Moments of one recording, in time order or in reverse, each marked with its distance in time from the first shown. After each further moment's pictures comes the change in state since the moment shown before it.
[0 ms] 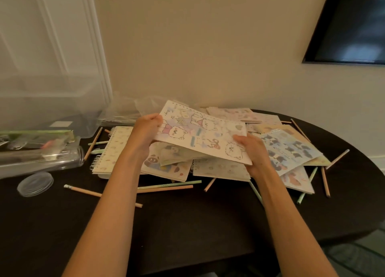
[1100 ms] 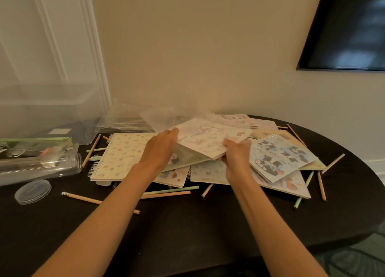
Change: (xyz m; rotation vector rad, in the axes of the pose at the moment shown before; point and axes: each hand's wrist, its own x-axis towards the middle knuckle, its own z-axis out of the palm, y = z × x) left_hand 0.022 -0.049 0.018 1.209 0.030 0.712; right_hand -0.004 0.010 0.037 -0.020 0.251 -0.048
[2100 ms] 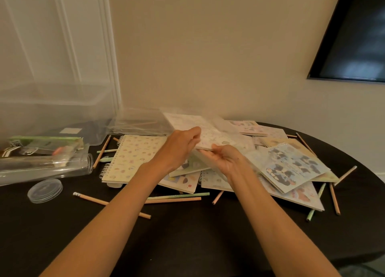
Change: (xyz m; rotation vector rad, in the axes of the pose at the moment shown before) left_hand 0.001 0.009 -0.037 -0.515 -0.095 0.117; right_hand 0.020 0.008 0.043 0.653 -0.367 0.615
